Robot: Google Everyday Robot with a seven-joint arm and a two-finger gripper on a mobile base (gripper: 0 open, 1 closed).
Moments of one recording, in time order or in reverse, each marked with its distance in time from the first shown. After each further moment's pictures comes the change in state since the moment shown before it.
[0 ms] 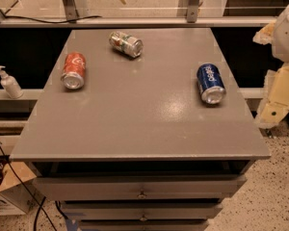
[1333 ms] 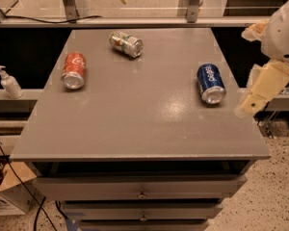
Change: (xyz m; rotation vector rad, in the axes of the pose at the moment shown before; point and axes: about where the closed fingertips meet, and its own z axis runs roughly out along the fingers) arm -0.021 -0.020 0.015 0.029 -0.194 0.030
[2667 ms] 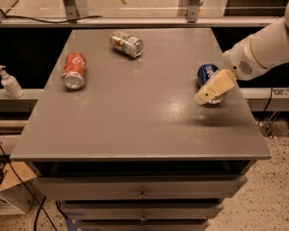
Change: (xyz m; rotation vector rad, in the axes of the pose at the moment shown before) arm 0.007 -0.076 0.130 0.010 -0.195 0.323
